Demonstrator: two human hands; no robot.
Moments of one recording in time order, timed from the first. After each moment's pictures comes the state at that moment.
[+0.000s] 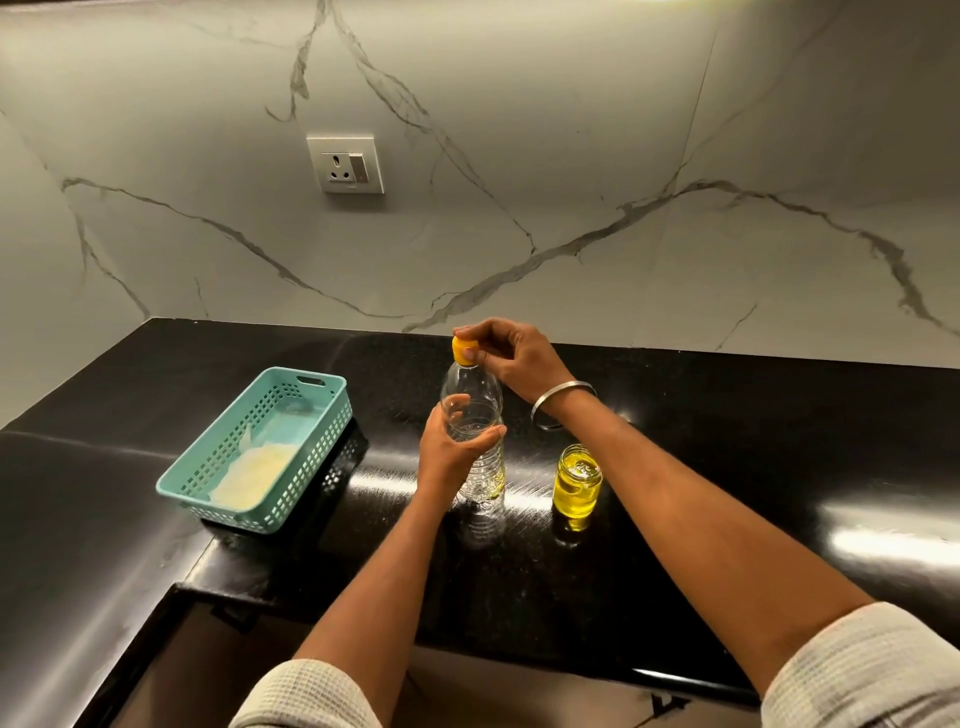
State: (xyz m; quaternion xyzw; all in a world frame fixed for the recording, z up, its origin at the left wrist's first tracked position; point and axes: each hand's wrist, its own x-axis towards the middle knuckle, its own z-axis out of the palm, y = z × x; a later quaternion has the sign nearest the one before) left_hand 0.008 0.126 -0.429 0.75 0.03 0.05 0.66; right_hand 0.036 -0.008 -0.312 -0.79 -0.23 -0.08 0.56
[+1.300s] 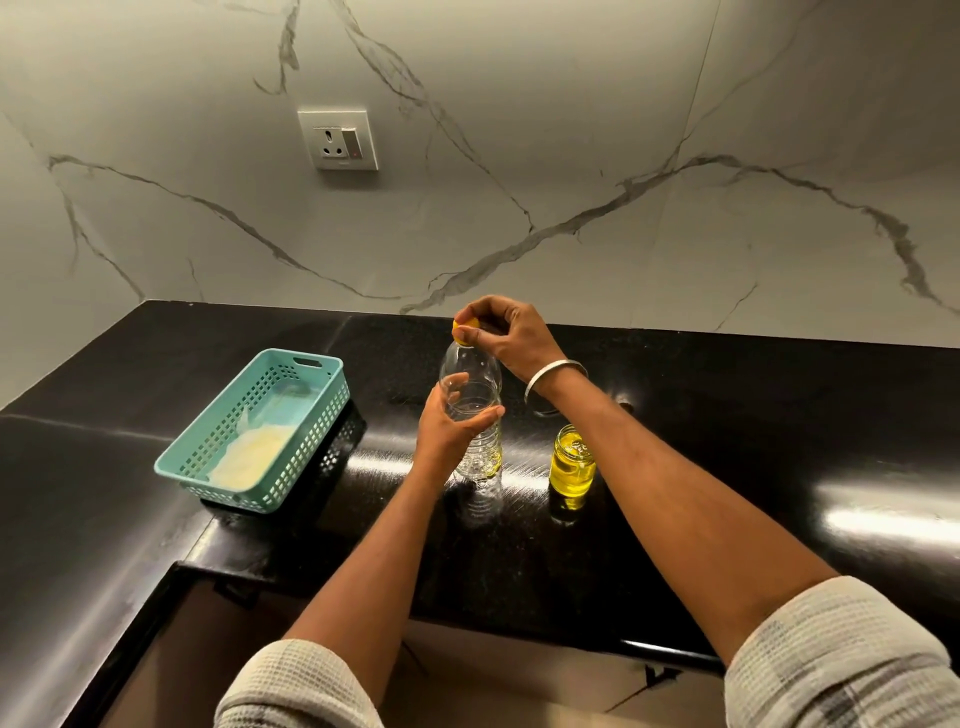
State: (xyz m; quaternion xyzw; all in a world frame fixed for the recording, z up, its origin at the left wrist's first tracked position) left_hand 0.008 0.124 -0.425 0.73 0.02 0.02 0.68; right_hand 0.036 -0.005 -0.312 -0.77 -0.21 -0.07 0.60
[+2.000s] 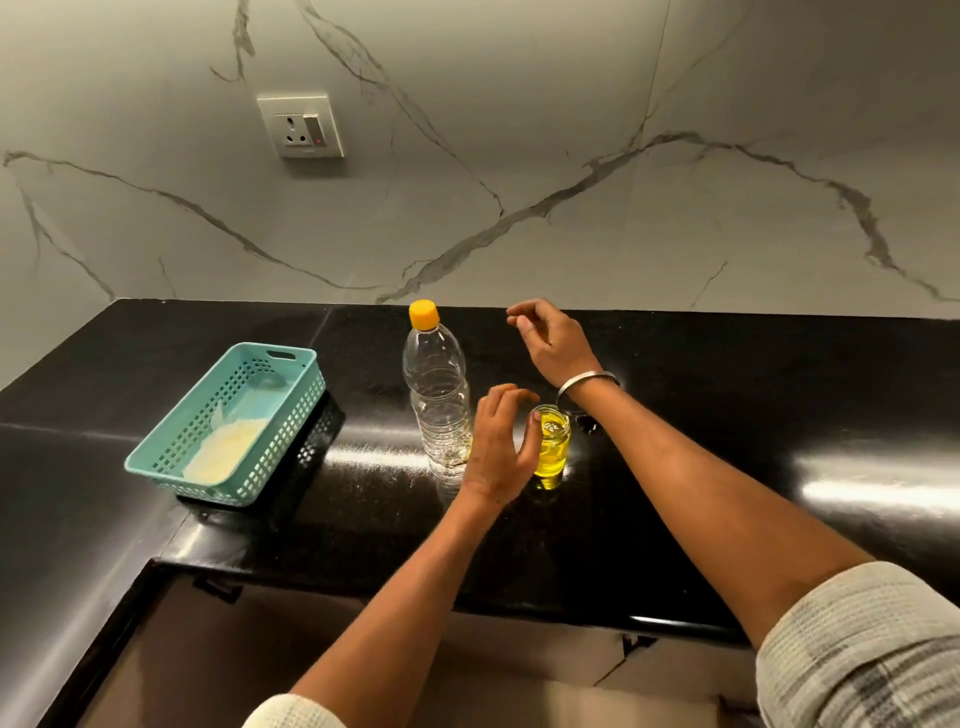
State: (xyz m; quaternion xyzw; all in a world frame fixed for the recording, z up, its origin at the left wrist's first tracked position) left_hand -0.050 0.035 -0.427 0.84 -0.21 0.22 0.45; right_hand 0.024 -0.084 -0.354 -0.84 -0.11 -0.16 0.50
